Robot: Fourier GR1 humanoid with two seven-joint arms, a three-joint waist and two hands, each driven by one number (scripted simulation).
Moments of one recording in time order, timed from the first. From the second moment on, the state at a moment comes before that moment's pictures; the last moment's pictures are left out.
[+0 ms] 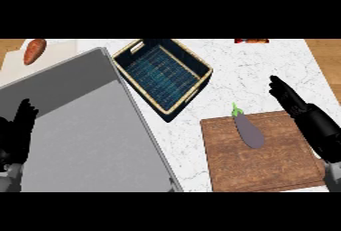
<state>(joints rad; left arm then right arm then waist) -0.07 0.59 -0.15 -1.33 0.32 0.41 0.03 -0.13 -0.56 0.18 -1.72 -0.22 0.05 0.14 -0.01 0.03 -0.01</state>
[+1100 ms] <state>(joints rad) 0.03 0.62 -0.31 -1.30 0.19 0.37 0.16 -0.27 -0.67 0.34 -2.08 0.64 -0.08 0.23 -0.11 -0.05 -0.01</state>
